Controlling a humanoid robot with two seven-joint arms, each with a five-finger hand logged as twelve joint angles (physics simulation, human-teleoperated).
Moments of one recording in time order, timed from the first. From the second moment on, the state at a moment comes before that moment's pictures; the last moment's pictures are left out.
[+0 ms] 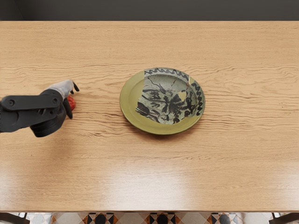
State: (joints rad) left arm -1.33 0.43 0.42 -1.21 0.75 0.42 0.61; right arm 0.01 0.00 0.12 0.05 -0.06 0.02 0.10
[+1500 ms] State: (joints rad) left arm -1.74 0.32 0.48 -1.40 0.48 0.41 0.61; right arm 0.02 0.00 0.12 0.05 -0.06 0.02 0.10
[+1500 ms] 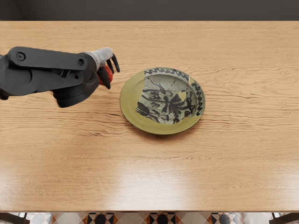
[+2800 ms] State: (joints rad) left arm -1.39 0.60 -0.04 -1.29 0.36 -0.03 0.61; right arm 0.02 0.00 0.12 0.05 -0.06 0.02 0.10
